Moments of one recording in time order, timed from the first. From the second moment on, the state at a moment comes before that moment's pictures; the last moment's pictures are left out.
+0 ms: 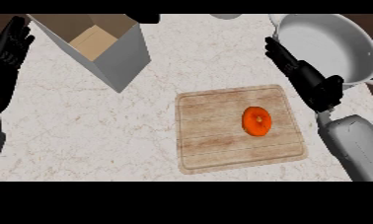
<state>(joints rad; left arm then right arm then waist) -0.26 0.58 0.03 -1.51 0.19 0.11 0.06 -0.40 -0.51 0.32 -1.36 -0.30 0.05 -0.03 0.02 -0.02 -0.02</state>
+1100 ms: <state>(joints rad) -0.20 0.35 0.01 -1.62 0.22 0.24 0.20 -0.47 -0.62 0.14 -0.96 -0.10 0.22 -0.72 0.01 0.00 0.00</state>
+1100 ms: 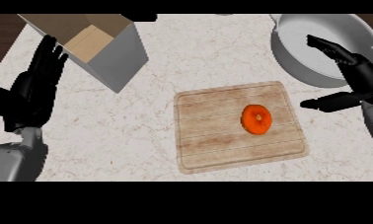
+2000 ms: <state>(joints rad) -0.16 0.32 0.01 -1.65 0.19 0.24 0.20 -0.54 -0.69 0.44 -1.37 0.17 0.49 -0.08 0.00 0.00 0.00</state>
